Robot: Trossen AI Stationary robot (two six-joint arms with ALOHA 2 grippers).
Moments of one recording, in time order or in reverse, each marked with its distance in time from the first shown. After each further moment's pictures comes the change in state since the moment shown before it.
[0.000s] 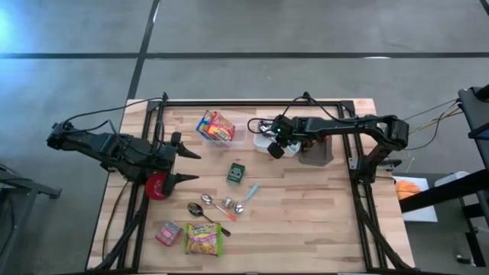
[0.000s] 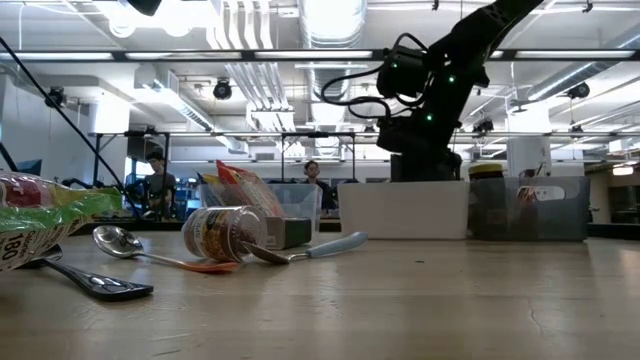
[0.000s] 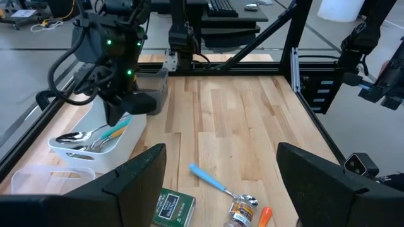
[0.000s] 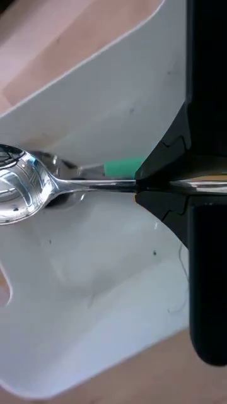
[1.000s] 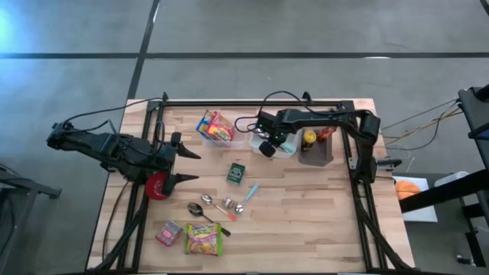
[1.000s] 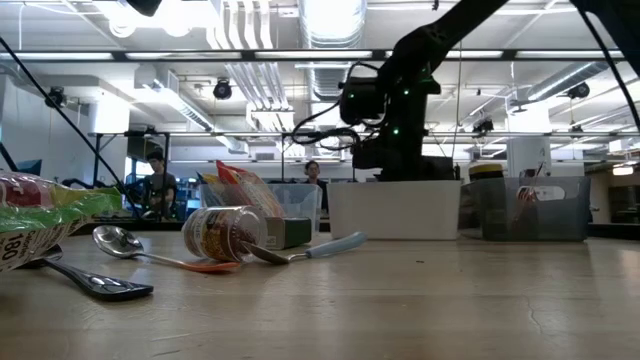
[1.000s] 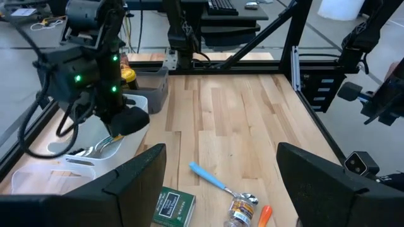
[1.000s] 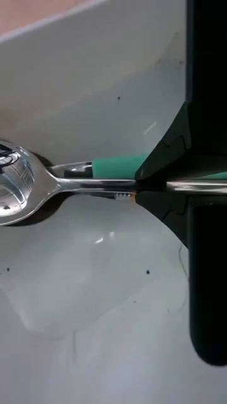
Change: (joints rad) left arm 0.000 0.000 0.000 -0.006 0.000 0.000; right arm -0.033 0.292 0.352 -0.352 -0.096 0.021
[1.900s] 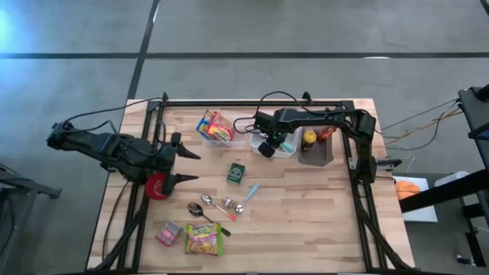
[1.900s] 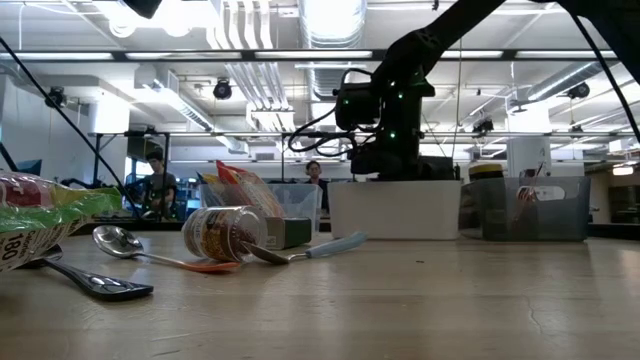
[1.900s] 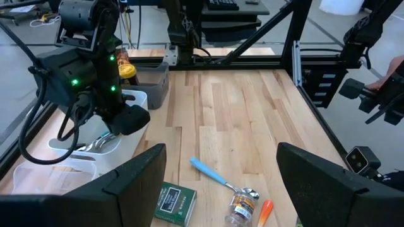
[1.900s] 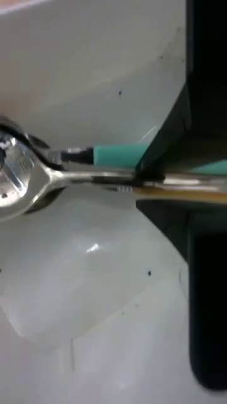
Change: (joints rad) left arm 0.000 0.000 0.000 -0.018 0.000 0.000; right arm 0.001 0.044 0.046 -0.051 -0.002 -0.026
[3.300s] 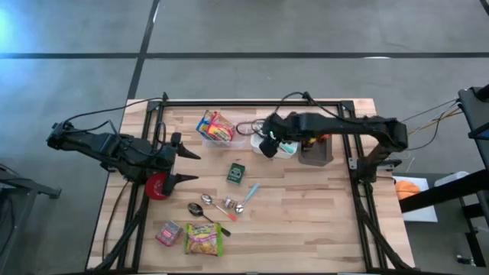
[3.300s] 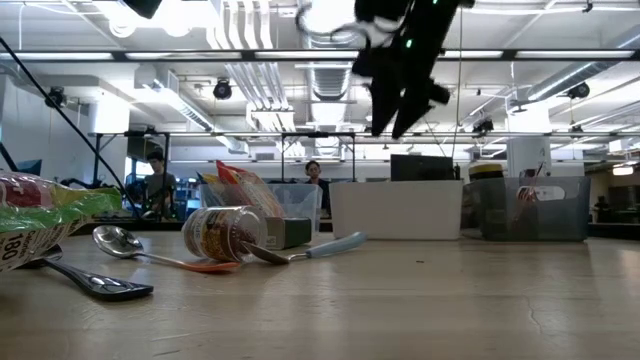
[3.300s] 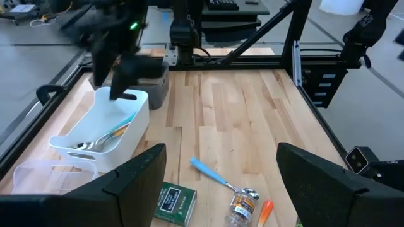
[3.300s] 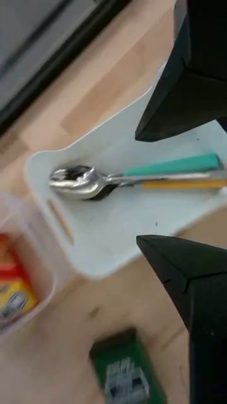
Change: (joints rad) left arm 0.000 0.000 0.000 0.000 0.000 0.000; right arm 0.209 -0.328 -0.008 -0.011 0.283 0.186
